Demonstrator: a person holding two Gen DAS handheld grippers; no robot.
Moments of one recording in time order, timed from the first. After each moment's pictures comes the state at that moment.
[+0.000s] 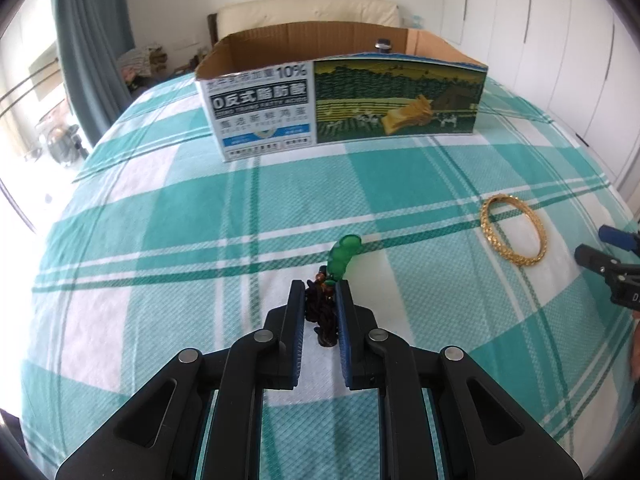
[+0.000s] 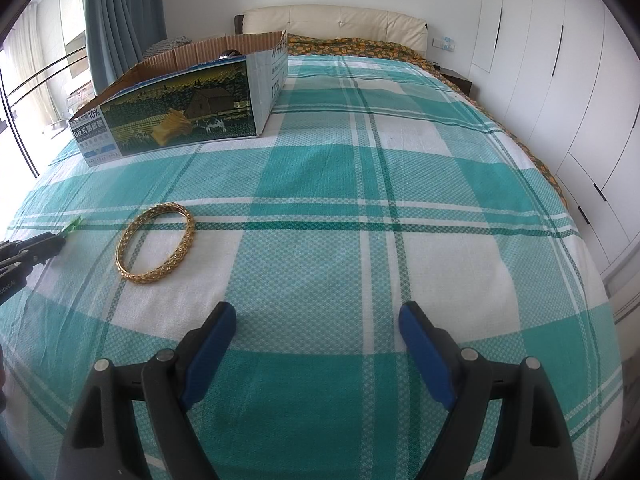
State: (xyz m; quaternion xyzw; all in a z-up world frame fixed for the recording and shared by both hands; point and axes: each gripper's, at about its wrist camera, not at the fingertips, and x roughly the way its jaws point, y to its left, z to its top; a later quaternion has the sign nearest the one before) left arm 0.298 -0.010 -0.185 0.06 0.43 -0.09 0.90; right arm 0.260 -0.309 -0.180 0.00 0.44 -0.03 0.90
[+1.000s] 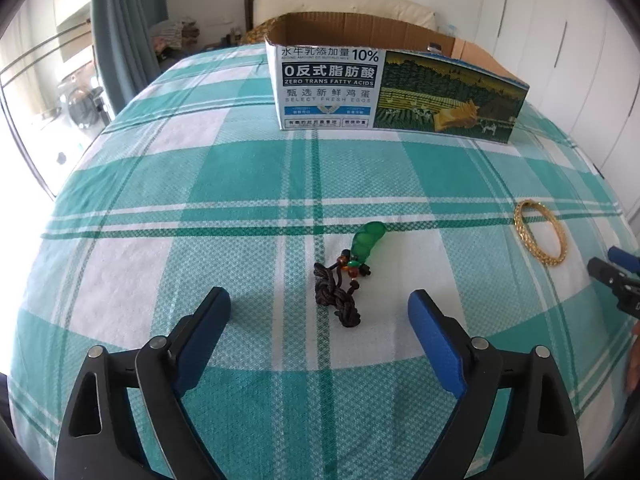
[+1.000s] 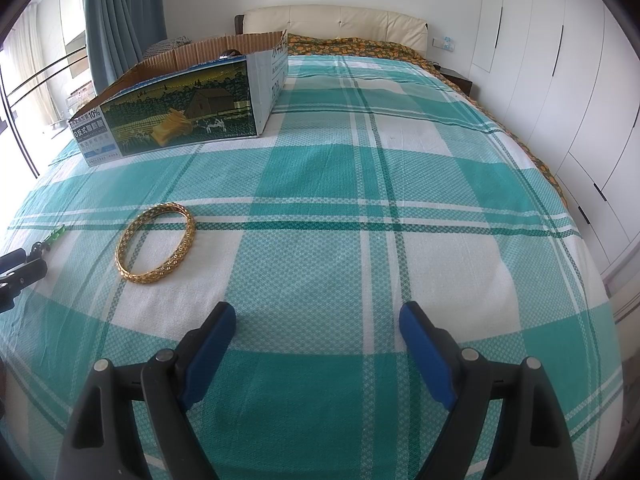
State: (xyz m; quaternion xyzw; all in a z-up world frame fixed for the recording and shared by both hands) left arm 0.293 0.022 -0.191 0.01 0.44 -0.06 0.90; right arm 0.261 -0.309 -0.180 0.00 0.44 -0.03 0.90
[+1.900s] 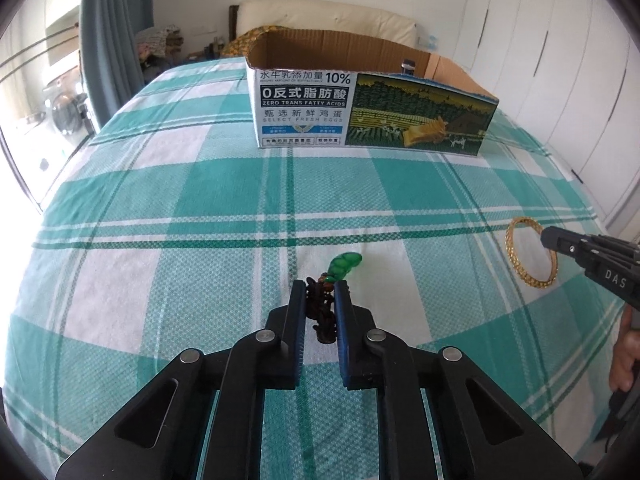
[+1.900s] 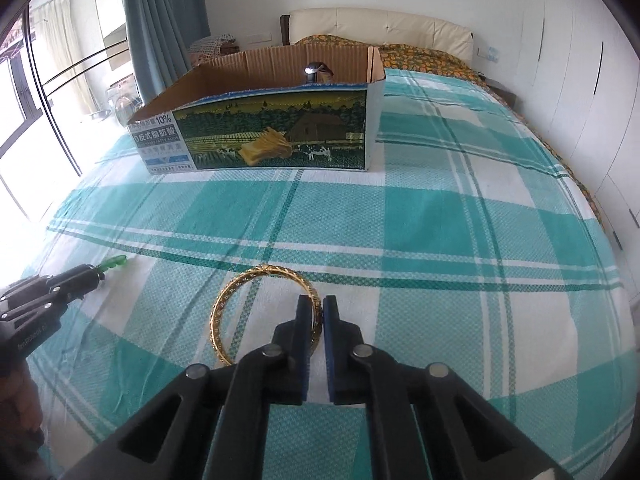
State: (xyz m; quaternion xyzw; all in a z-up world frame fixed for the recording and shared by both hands) left arm 0.282 0.023 -0.172 -0.01 0.42 -0.11 0.90; right arm 0.278 -0.245 -0.146 0.01 0.43 0.05 0.90
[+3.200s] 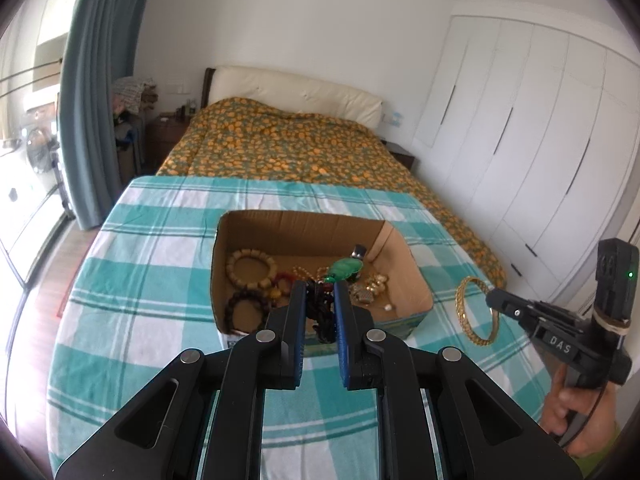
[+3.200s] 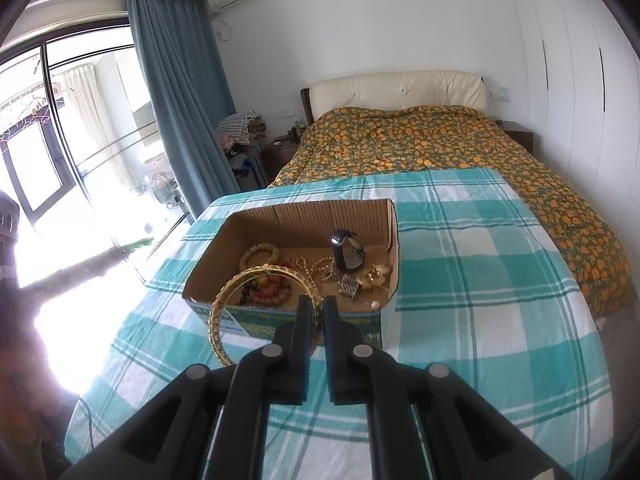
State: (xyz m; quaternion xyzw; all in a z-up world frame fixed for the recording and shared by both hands) left arm 0.386 0.017 -0.013 -0.07 0.32 -0.17 0.93; right arm 0.370 -0.258 -0.011 0.07 0.32 0.10 0.94
